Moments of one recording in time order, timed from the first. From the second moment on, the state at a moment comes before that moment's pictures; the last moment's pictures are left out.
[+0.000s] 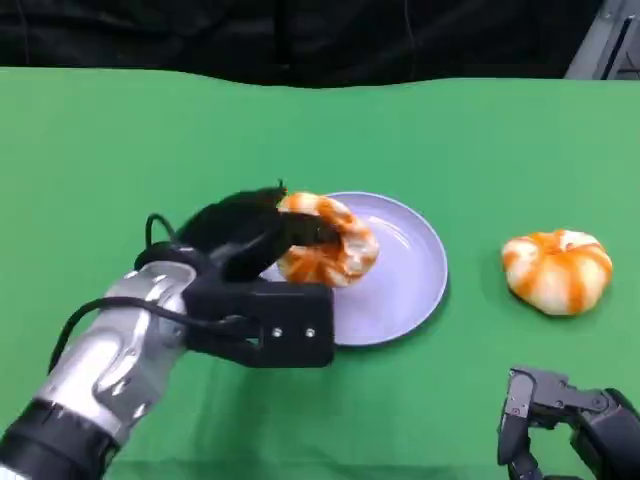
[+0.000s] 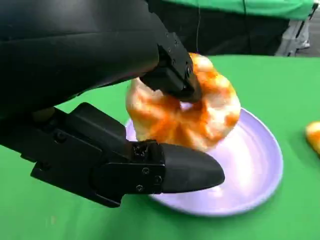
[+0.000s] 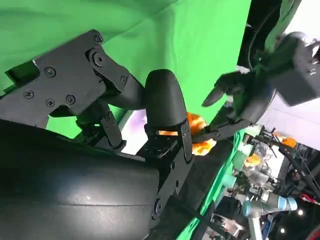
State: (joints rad) left arm -0.55 0.27 -0.46 0.34 0.68 -0.05 -0.17; right arm 0.25 -0.19 0.09 0.07 -0.03 -0.65 0.27
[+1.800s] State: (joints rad) left arm 0.33 0.29 0.21 -0.33 -0.60 0.32 -0.65; right arm 0.21 -0.19 0.08 0.12 -0.04 -0.68 0.25
